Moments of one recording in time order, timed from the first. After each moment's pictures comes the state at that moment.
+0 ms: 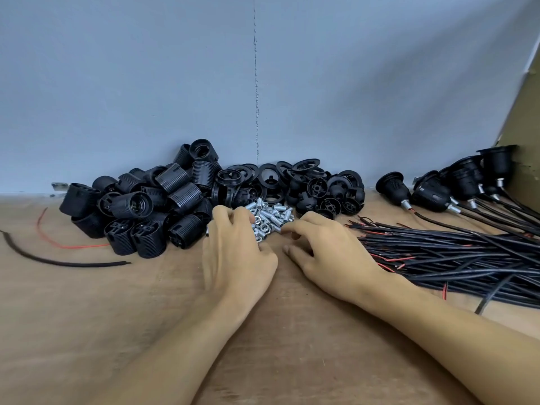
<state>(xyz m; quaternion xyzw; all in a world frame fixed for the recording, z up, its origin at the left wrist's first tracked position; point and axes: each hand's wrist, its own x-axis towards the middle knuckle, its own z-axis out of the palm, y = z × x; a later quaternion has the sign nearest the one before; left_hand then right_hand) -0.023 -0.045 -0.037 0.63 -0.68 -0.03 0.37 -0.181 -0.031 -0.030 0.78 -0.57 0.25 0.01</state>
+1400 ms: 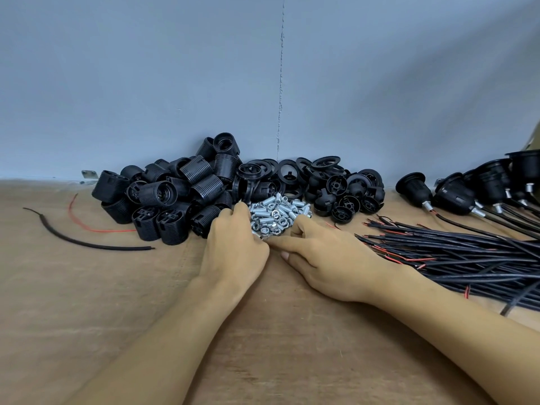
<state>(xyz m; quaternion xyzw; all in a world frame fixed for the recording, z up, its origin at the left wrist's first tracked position) 0.008 -0.055 -0.034 0.65 -0.68 -0.07 0.34 -0.163 -0.028 -0.025 0.87 -0.48 0.13 0.02</state>
